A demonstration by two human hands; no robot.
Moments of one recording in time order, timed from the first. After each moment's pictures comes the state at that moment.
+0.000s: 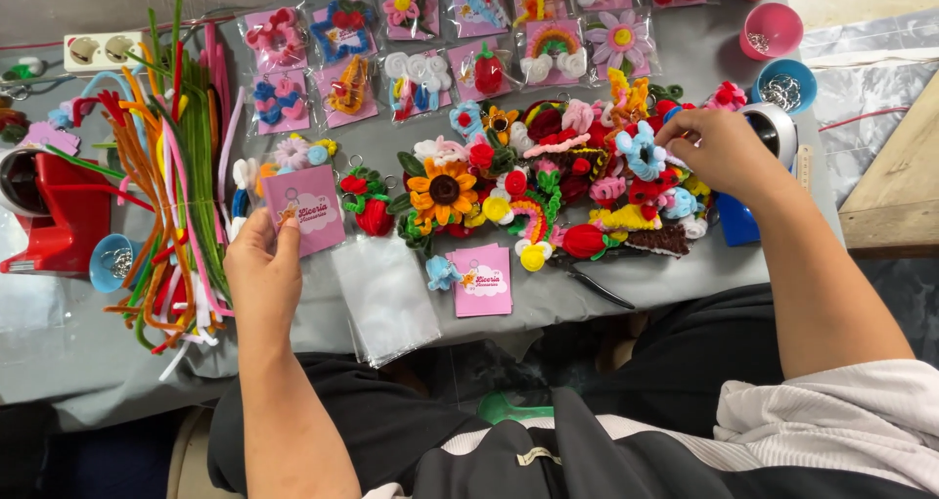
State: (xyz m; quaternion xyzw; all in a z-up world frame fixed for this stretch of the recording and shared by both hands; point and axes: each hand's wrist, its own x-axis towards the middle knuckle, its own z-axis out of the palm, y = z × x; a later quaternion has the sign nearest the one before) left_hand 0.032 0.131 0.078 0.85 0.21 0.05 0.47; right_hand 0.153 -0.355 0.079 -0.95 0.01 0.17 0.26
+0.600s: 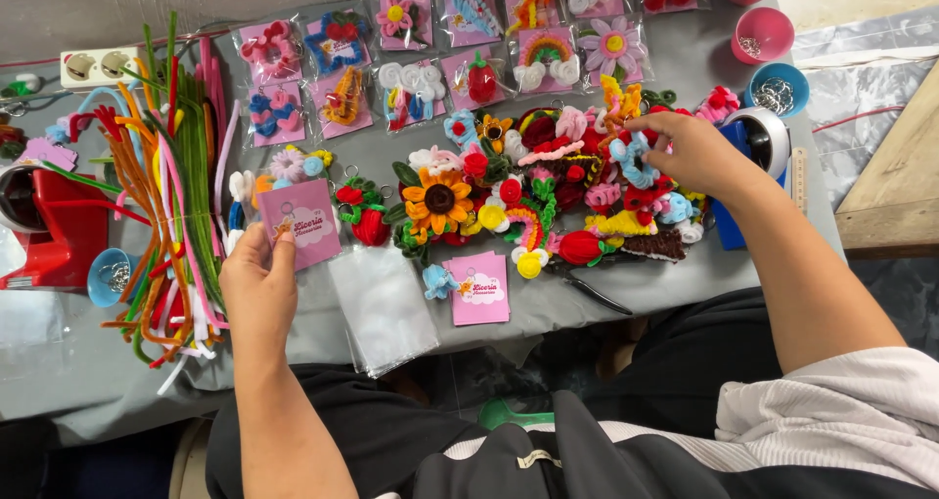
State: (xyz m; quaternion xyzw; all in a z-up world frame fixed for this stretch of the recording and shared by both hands) left_hand 0.029 0.125 0.077 0.86 0.19 0.10 0.47; right_hand 0.153 -0.347 0.067 -0.94 -0.07 0.13 0.30
